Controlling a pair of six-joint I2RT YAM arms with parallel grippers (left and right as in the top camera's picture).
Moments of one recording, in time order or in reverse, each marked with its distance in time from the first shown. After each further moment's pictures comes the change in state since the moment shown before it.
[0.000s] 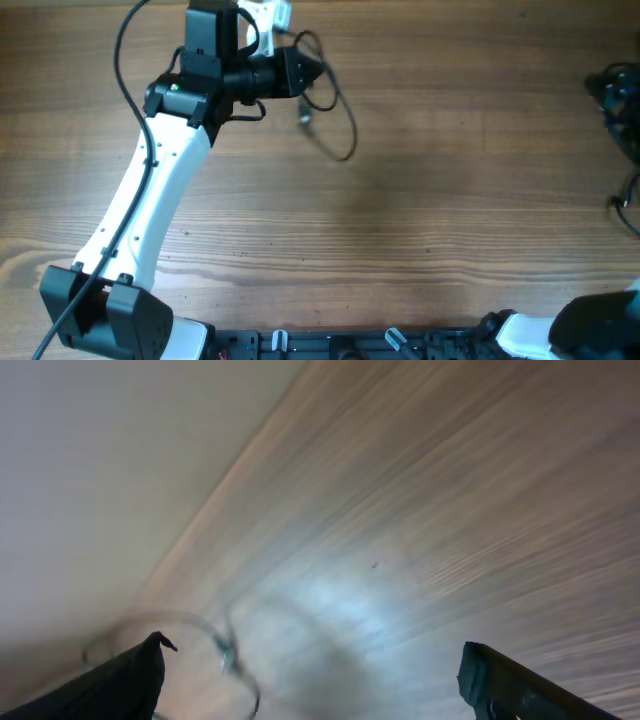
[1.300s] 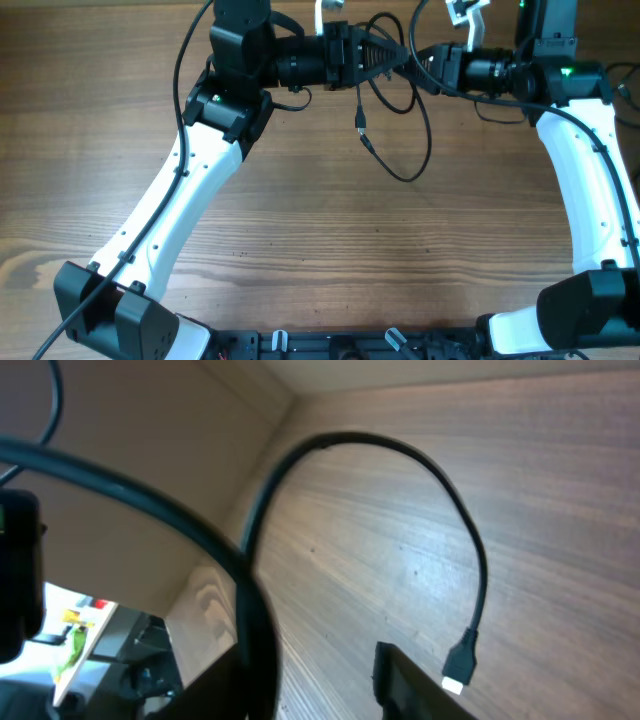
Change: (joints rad) left arm -0.164 0.001 -0.003 0.647 0.377 -0.707; right arm 0.693 0.106 0.000 0.356 -0.286 -0.103
